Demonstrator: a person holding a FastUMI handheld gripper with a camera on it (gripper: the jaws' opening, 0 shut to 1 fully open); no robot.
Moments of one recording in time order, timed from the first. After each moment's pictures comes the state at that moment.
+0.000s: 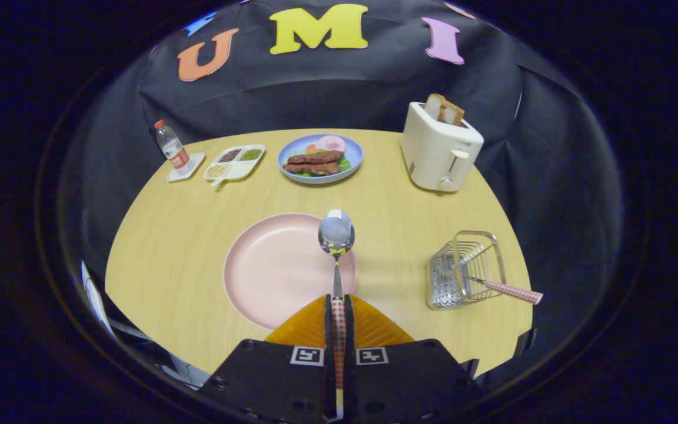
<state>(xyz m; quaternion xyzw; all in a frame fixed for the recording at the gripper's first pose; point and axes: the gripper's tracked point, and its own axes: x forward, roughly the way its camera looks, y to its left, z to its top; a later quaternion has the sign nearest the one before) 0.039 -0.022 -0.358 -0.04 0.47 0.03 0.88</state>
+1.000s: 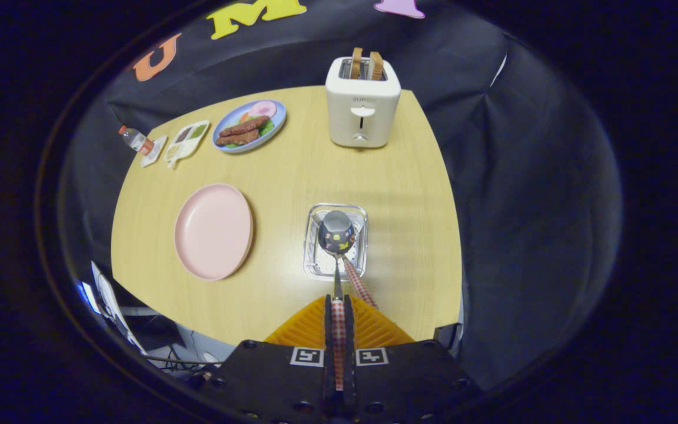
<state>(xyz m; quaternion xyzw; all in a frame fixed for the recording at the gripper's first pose) 0.018 -0.172 -0.317 -0.03 0.65 0.02 0.76</state>
